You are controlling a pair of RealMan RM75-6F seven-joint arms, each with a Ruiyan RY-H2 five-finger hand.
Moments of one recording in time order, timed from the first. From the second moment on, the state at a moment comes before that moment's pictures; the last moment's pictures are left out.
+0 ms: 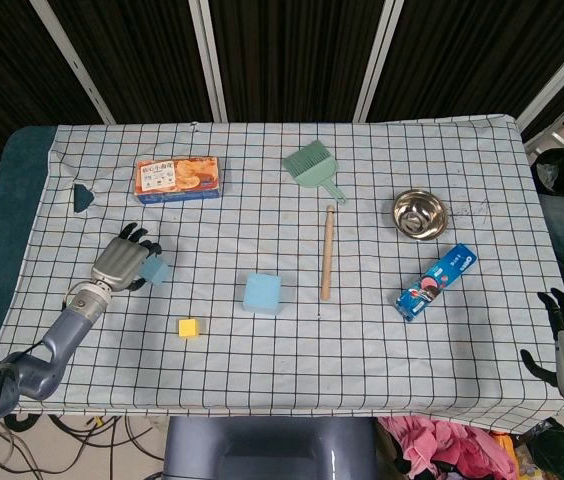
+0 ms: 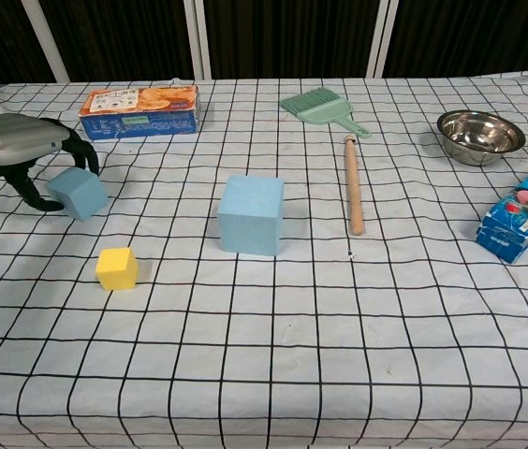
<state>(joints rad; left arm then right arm) -0.70 -1.57 -0.10 -0.95 1.41 0.80 0.06 0.04 -1.14 0.12 -1.64 -1.34 1.48 -0.16</state>
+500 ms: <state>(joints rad) -0.71 -1.59 -0.09 -0.92 1.41 0.82 0.06 0.04 -1.14 0.12 -1.65 -1.33 1.48 -0.16</state>
